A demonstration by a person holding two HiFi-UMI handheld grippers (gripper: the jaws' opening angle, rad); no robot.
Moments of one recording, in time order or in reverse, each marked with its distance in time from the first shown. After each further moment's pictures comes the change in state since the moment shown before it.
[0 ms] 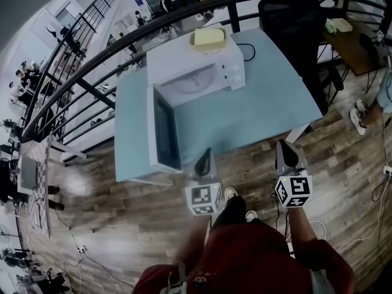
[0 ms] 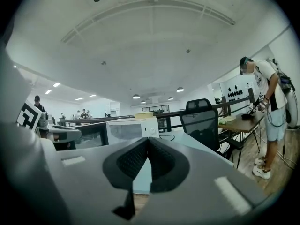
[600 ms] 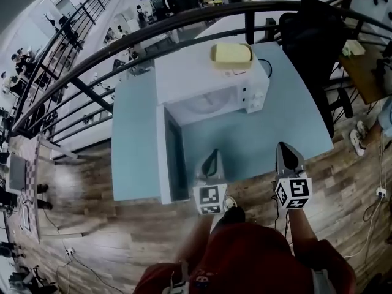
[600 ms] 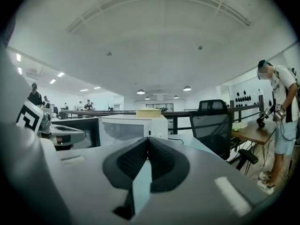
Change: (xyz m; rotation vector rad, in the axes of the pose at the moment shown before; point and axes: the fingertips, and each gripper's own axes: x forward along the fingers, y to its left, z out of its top) left arm 0.135 0.103 -0.009 -0.031 -0.009 0.003; right arm 0.177 0.025 0.014 -0.095 0.052 0.032
